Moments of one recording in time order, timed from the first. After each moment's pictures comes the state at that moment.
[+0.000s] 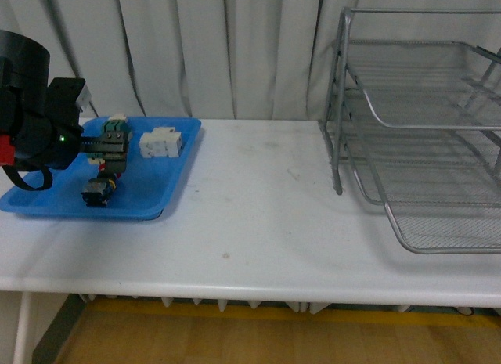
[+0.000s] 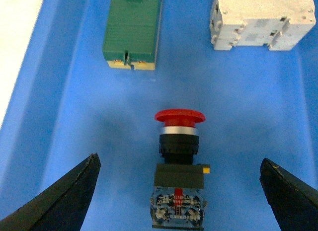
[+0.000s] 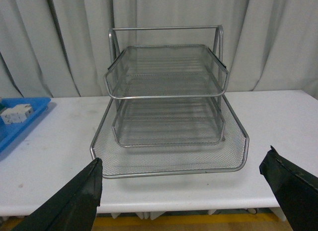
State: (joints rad) left arm 0.04 2.28 1.42 0.14 -0.04 0.02; right arm 0.00 0.00 0.01 0.00 0.00 0.00
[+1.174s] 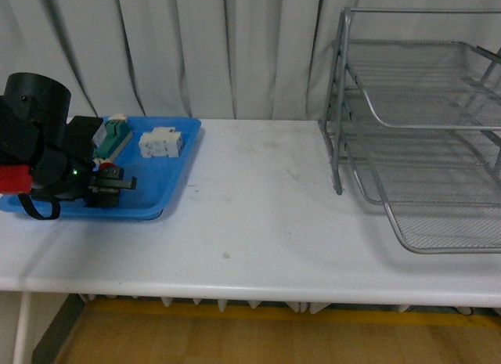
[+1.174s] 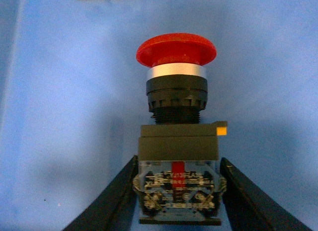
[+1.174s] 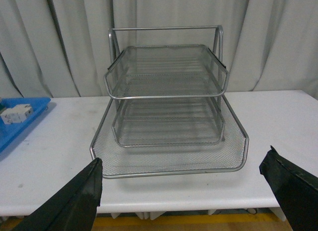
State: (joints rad) left arm 0.04 2.38 1.46 0.08 -0.06 0.09; right arm 0.00 0.00 0.01 0.00 0.00 0.00
